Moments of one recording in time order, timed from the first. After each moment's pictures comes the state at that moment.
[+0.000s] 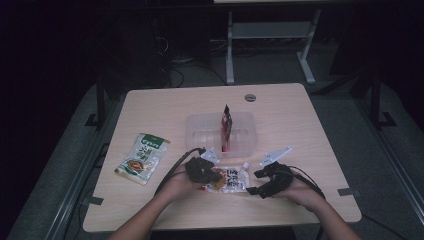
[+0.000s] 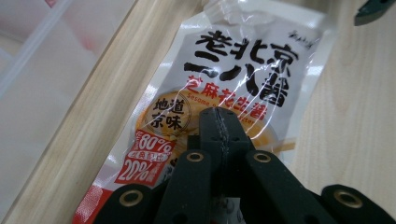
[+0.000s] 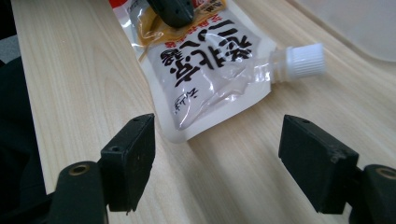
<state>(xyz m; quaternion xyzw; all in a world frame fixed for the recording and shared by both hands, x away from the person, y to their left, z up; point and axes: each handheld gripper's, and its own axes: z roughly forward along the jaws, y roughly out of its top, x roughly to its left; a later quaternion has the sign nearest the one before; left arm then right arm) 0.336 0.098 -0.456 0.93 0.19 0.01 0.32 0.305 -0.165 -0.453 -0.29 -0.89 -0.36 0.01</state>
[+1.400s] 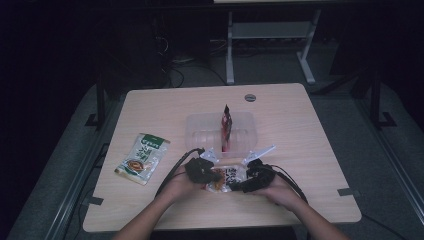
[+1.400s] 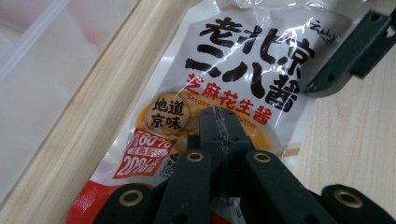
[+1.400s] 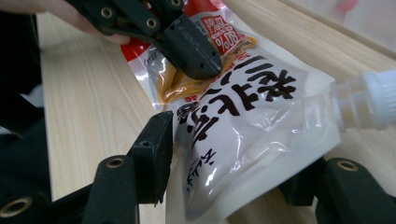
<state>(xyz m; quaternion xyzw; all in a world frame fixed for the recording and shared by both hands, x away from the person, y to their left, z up) 0.337 0.101 -0.459 0.92 0.21 0.00 0.33 0.320 -0.124 -0.470 -0.31 -0.86 -0.40 0.07</state>
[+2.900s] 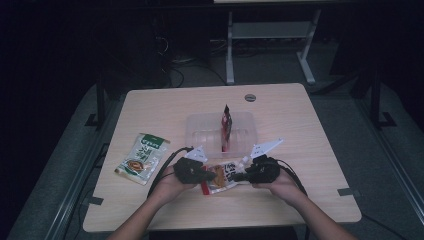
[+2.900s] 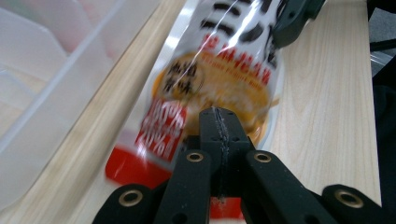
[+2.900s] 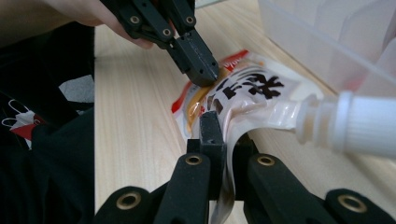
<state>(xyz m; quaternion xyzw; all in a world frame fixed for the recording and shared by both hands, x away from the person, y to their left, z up) 0.324 0.133 -0.434 0.91 0.19 0.00 0.38 0.321 -0.136 -0.436 -0.23 -0.85 -0.46 0.07</state>
